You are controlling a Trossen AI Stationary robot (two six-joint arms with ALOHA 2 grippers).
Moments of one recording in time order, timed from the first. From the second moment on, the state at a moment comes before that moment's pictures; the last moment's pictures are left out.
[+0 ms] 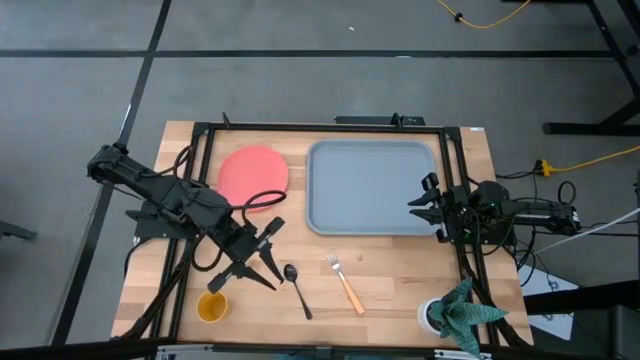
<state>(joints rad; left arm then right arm) -0.46 1.26 1.34 -0.23 0.23 -0.05 -0.04 0.01 0.01 0.25 -0.19 0.10</state>
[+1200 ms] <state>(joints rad) -0.66 1.32 1.34 -0.33 0.43 0.14 -0.04 0.01 0.01 0.25 -0.19 0.10</state>
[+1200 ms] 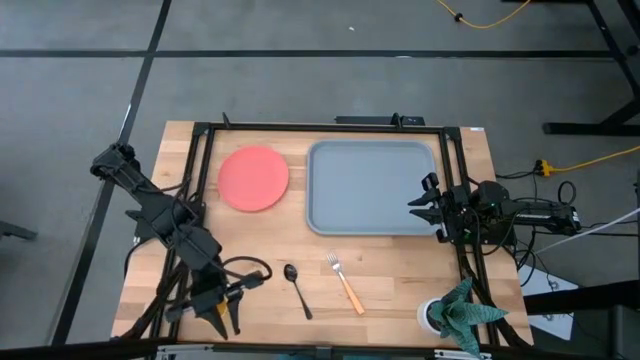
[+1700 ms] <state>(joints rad) -0.66 1.38 1.34 -0.49 0.01 -0.02 -0.04 0.01 0.01 0.19 -0.19 0.13</state>
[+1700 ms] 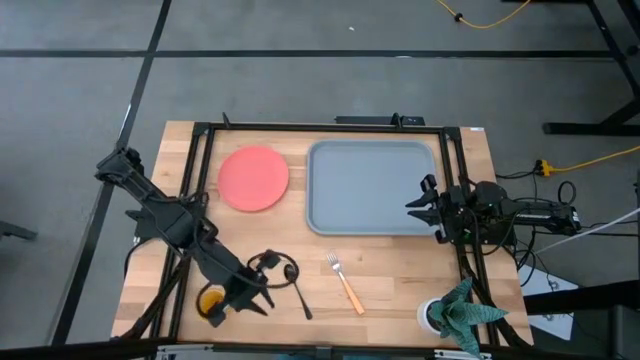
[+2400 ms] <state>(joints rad) -0.79 1.38 1.34 -1.15 0.03 -1.16 -0.04 0.01 0.01 0.19 -0.19 0.13</state>
